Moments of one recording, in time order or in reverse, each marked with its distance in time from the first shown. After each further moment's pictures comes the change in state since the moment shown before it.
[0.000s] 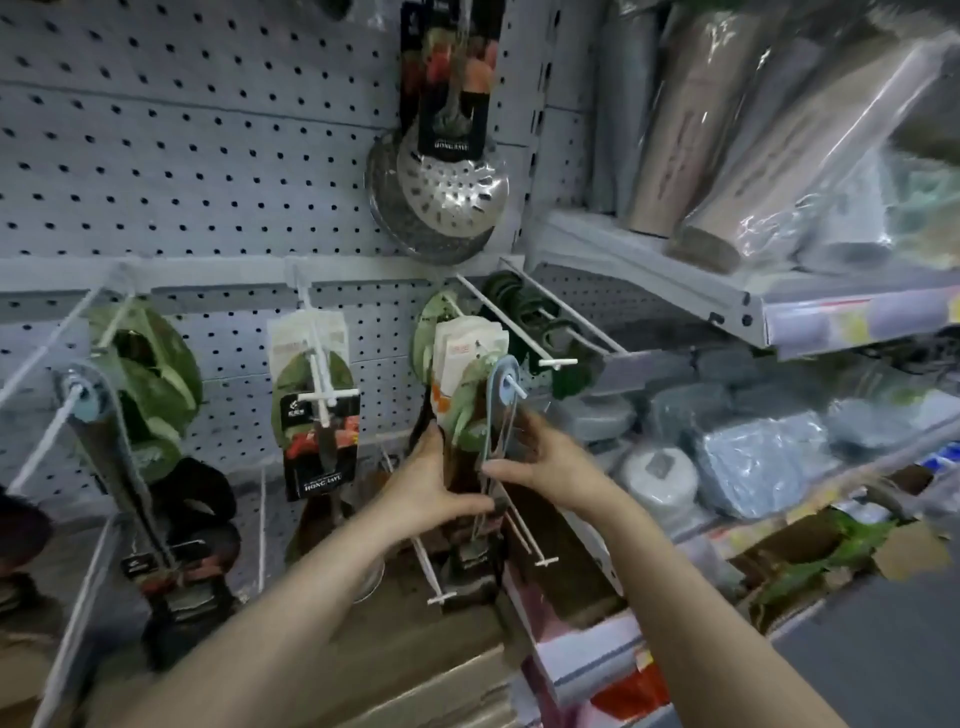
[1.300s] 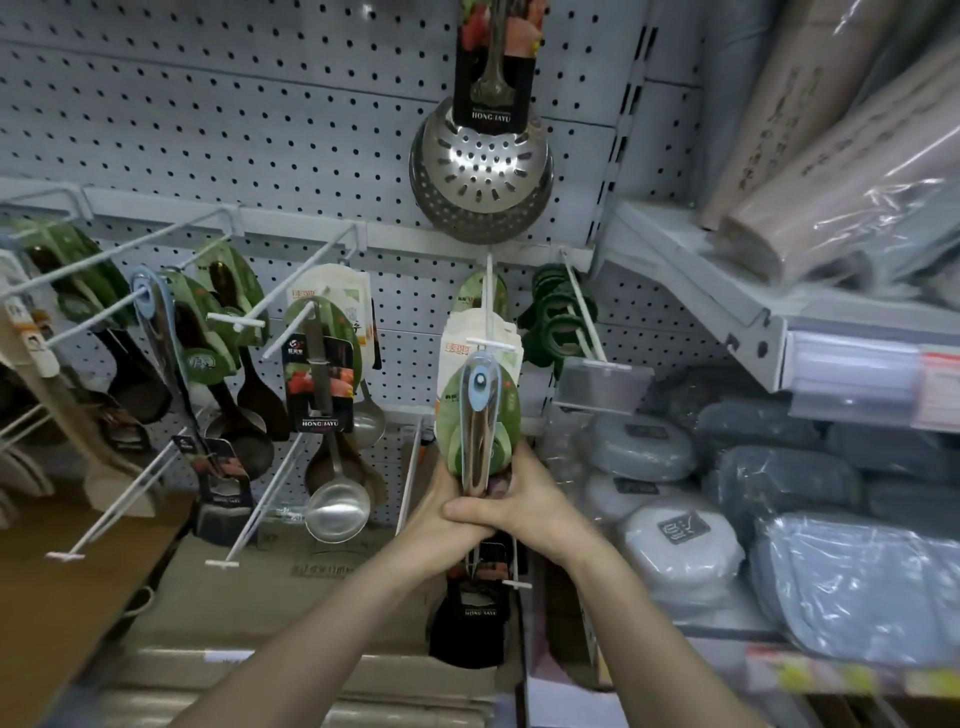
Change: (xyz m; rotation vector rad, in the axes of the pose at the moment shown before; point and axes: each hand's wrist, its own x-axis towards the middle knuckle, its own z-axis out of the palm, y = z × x) left_hand -0.003 0.028 0.107 -0.324 0.420 -0.083; right_hand 0.020 0.051 -0.002 0.255 -0.360 -0.260
